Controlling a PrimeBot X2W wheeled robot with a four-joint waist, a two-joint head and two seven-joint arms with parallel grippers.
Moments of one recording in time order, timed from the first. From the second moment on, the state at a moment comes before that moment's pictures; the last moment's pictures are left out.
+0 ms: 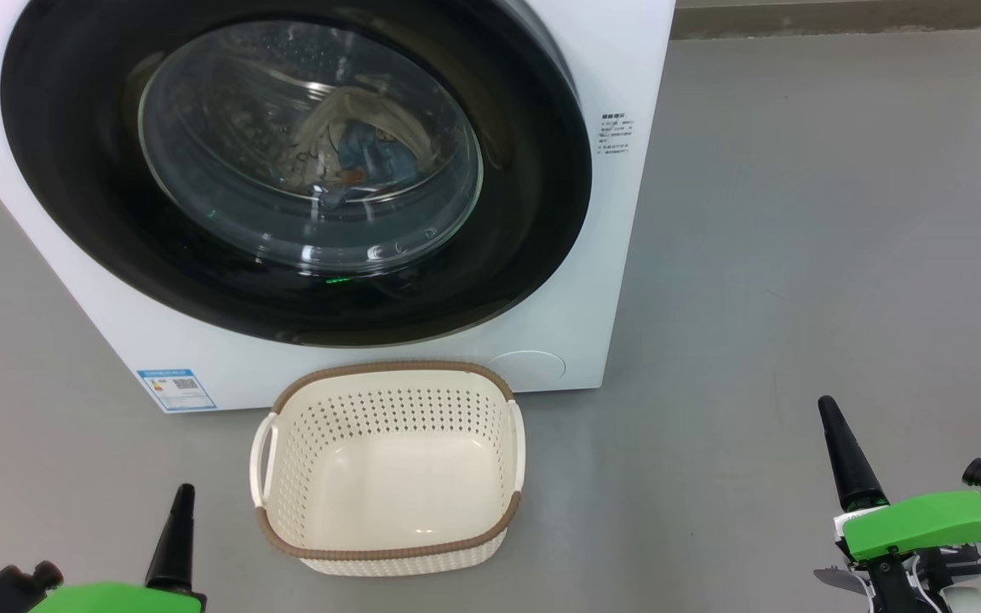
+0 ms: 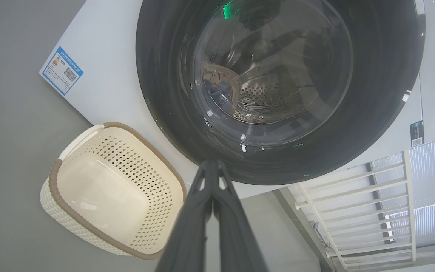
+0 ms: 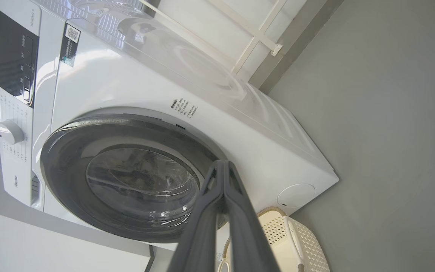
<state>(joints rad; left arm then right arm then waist) -0.03 0.09 -0.01 0.22 -1.17 -0.13 -0.05 -0.14 -0.10 -0.04 0.29 1.12 0.13 -0.04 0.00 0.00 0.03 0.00</state>
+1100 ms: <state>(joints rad) -0.05 0.06 0.04 0.24 -1.44 -0.13 0.04 -0.12 -0.07 -0.09 0.28 1.41 0.13 0.05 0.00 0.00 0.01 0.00</state>
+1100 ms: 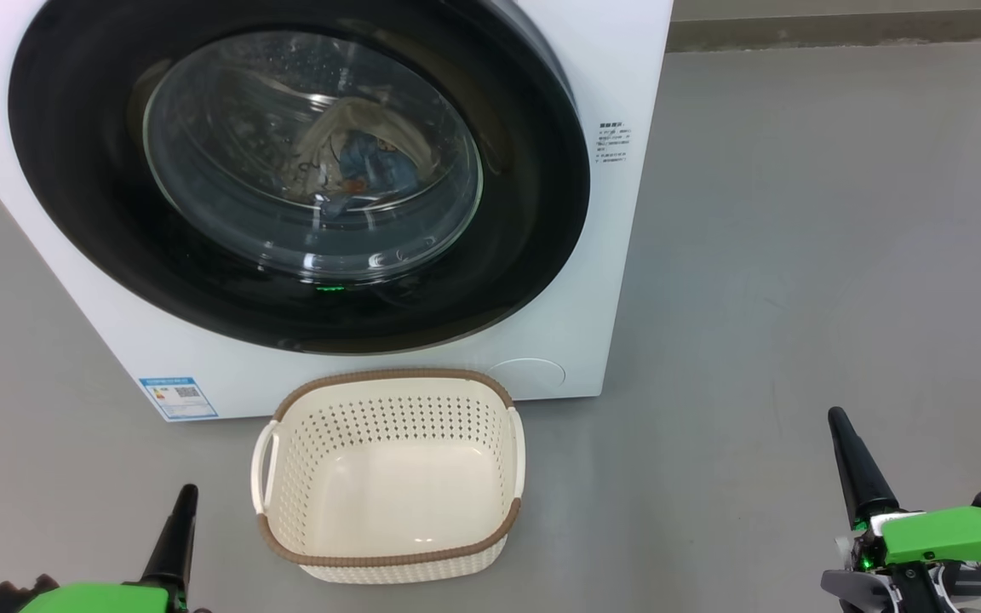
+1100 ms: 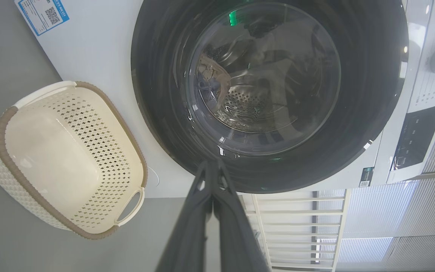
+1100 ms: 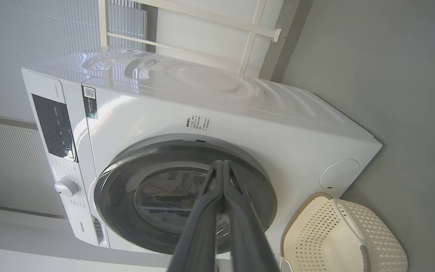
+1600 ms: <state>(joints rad) -0.06 0.05 0.06 0.26 -1.58 -0.13 0.09 -0.10 -0.06 -0.12 0.28 1.56 0.13 0.10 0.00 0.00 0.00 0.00</state>
